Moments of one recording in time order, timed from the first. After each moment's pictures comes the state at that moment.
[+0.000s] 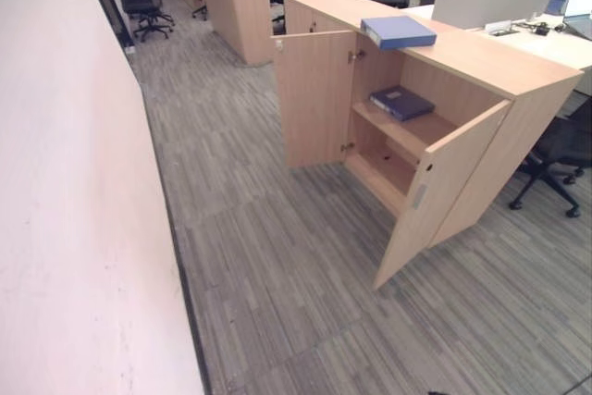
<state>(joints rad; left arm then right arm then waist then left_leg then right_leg) 0.10 0.17 -0.04 1.29 -0.31 -0.11 0.07 0.00 -0.20 0.12 1.29 0.17 0.01 -0.14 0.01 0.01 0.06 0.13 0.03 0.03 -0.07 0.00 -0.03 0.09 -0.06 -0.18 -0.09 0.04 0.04</state>
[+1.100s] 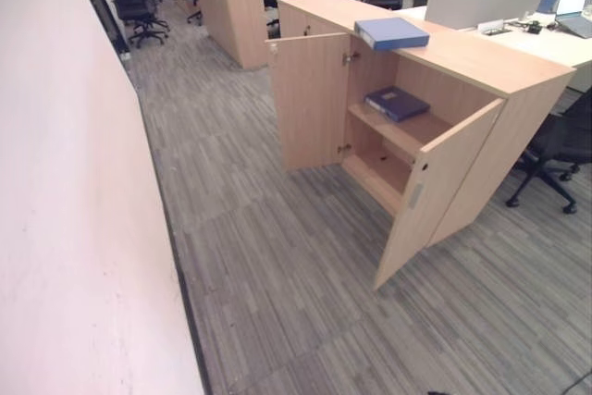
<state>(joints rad) 0.07 0.18 -0.04 1.33 -0.31 -0.07 0.01 -0.01 -0.22 0.13 1.29 0.16 0.02 -0.09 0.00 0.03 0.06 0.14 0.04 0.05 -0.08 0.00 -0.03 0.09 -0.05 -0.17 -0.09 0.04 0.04</state>
